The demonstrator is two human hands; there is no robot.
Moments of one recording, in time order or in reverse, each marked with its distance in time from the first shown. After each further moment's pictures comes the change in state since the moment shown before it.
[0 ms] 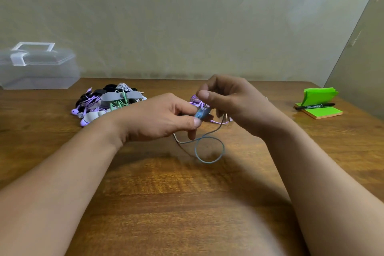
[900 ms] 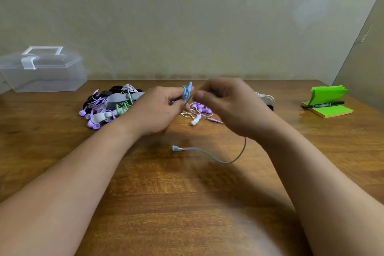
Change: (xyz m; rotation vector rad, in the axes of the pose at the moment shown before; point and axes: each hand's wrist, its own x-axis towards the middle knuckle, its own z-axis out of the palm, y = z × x) left_hand 0.009 -0.031 -0.001 0.195 0.438 -0.166; right_hand -0.001 -0.016 0.021 -0.349 0.111 -0.008
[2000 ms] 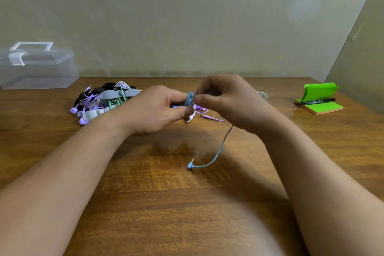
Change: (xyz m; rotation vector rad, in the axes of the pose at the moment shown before) left_hand -0.005 0.015 -0.006 -0.004 -0.229 0.102; right_hand -0.001 0.009 -0.011 0.072 -0.056 0.052
